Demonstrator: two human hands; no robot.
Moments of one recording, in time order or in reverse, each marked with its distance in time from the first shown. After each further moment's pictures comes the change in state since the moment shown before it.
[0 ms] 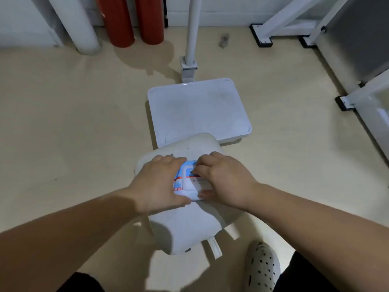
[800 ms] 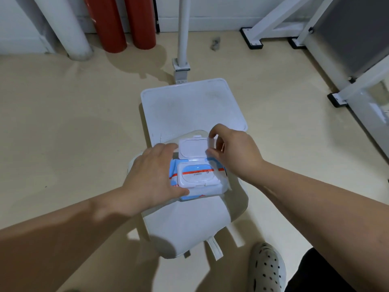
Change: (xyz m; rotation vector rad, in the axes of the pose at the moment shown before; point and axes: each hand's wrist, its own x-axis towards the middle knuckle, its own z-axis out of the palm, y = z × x) left_hand 0.003 0.003 0.003 0.018 0.186 -0.016; right_hand 0.011 0.040 -0.002 0.268 0.295 0.428
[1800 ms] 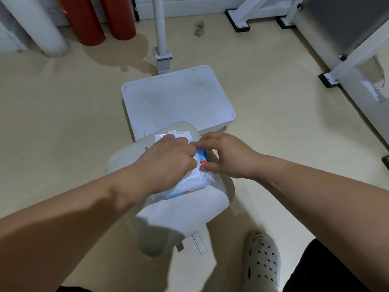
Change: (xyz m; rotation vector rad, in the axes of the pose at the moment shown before) left_hand 0.052 0.048 0.012 0.529 0.069 0.797; right_hand -0.022 0.038 -0.007 0.149 -0.333 -0.150
